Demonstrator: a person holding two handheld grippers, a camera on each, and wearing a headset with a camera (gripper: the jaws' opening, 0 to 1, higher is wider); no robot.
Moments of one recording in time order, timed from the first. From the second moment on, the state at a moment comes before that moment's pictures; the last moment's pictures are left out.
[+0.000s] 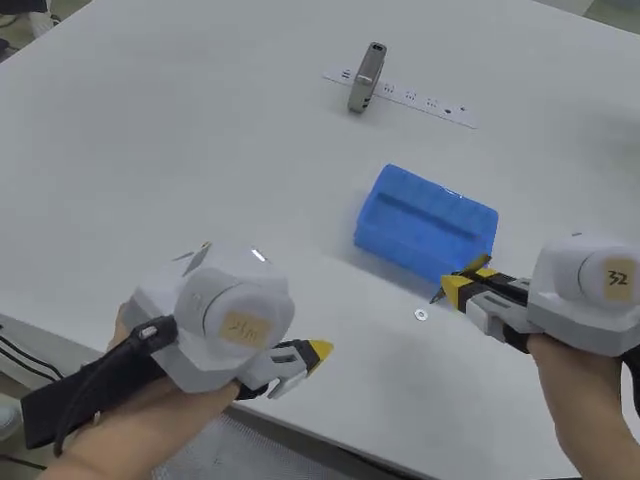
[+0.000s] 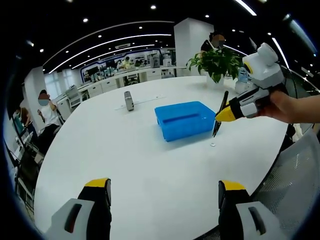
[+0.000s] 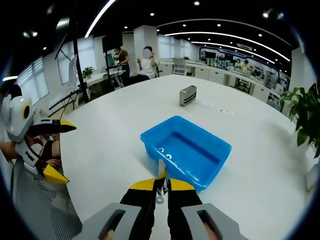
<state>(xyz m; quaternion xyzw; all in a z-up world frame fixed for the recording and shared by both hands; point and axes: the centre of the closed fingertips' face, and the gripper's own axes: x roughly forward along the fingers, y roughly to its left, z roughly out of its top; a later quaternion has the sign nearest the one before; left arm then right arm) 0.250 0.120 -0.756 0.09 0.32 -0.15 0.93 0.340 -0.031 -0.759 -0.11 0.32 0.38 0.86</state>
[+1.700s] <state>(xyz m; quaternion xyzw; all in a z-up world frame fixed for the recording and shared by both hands) 0.249 0.120 -0.758 0.10 0.33 -0.15 0.93 0.341 -0.031 -0.778 -0.12 0.32 0.37 0.86</state>
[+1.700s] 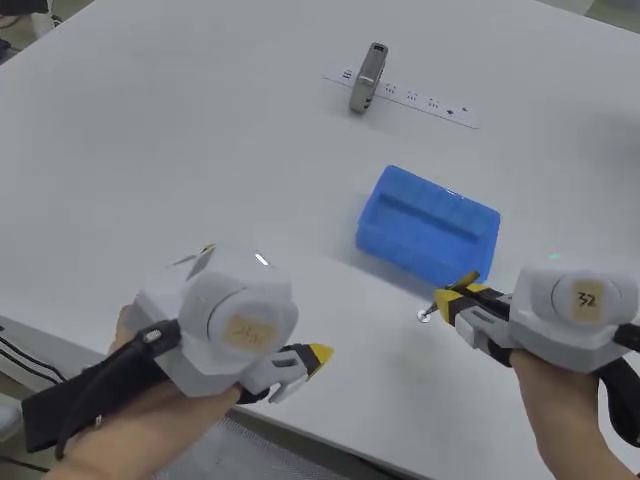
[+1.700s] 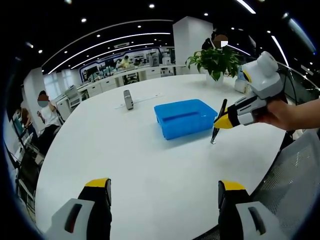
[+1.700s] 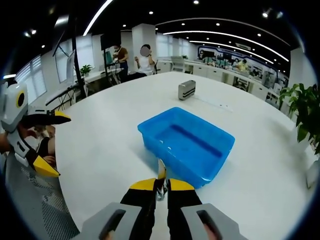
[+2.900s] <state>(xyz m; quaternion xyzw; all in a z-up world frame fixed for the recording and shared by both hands) 0.249 0.119 -0.756 0.10 0.32 -0.15 0.93 0.360 -0.020 -0.711 -0.14 0.27 0.38 0.87</state>
